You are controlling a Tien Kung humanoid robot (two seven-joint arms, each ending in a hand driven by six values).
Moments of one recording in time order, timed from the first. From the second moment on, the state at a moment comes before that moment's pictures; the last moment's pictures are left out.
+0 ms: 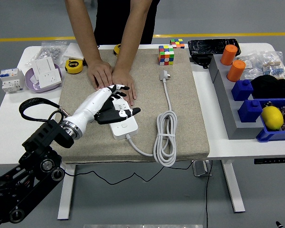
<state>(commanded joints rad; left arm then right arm) -0.28 0.23 -0.98 -1.66 1.83 0.01 0.38 0.08 -0.12 1.48 0.18 -1.28 -0.06 -0.05</state>
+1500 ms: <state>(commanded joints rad) -0.35 0.20 -0.94 -1.51 1.82 -0.31 0.54 0.08 -0.12 1.48 0.18 -1.28 -0.06 -0.05</state>
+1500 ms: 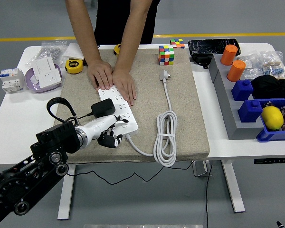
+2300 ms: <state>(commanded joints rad) -0.35 0.21 -0.93 -1.51 1.84 -0.35 0.56 0.08 -0.12 1.48 0.18 -1.28 -0.06 -0.05</state>
